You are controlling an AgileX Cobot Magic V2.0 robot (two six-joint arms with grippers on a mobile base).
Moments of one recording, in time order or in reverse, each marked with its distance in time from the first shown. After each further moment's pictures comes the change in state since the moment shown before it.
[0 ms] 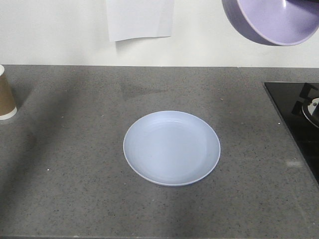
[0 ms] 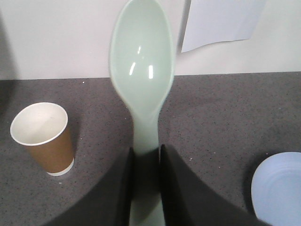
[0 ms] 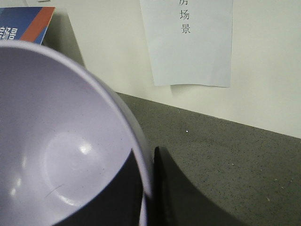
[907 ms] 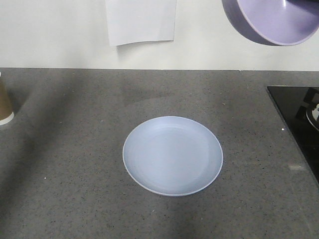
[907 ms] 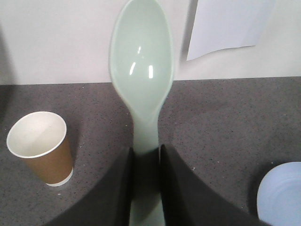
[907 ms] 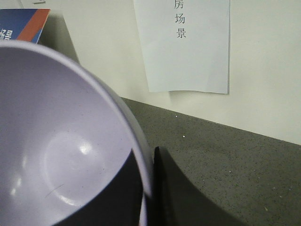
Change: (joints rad) left arm 0.000 0.000 0.000 0.000 0.000 0.000; right arm 0.000 0.000 0.000 0.000 0.000 0.000
